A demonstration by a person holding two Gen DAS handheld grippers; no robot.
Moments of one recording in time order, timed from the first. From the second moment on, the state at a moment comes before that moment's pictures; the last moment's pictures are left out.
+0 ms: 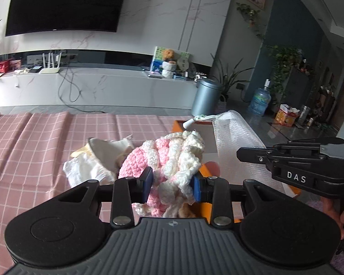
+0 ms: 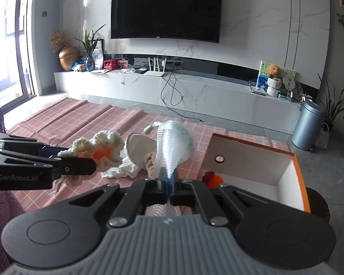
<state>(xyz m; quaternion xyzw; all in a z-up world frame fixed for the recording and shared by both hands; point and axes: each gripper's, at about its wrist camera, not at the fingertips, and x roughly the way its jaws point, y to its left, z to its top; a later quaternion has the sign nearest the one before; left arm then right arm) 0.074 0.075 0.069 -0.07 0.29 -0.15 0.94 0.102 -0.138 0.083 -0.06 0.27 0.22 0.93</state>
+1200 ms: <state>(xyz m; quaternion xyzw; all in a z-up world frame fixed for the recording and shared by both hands) 0.217 -0.086 0.007 0.15 0.42 -0.26 0.86 0.229 -0.226 0.002 -0.12 0.39 0.13 0.90</state>
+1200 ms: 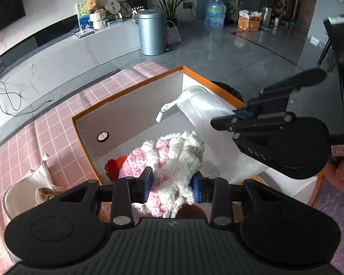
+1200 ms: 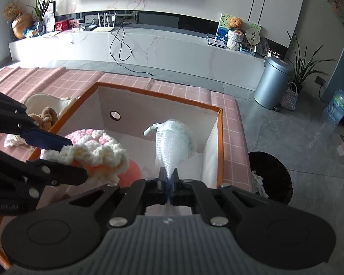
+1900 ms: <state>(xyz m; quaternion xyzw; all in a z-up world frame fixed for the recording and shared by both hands) 0.227 -0.101 -0.032 0.26 0.45 -0.28 0.81 0.254 -0.201 -0.041 -0.18 0.43 0.14 0.87</state>
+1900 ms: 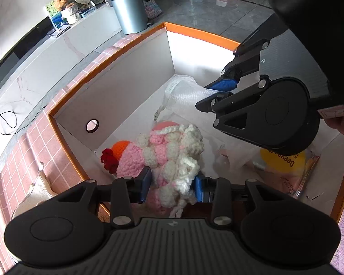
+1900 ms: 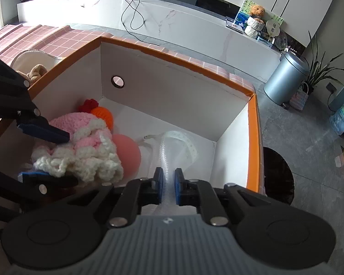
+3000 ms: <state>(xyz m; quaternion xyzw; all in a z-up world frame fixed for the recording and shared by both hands) 0.151 0.014 0.058 0.04 0.30 -0.23 0.93 0.148 -0.166 0.037 -0.13 0.30 0.17 0.93</state>
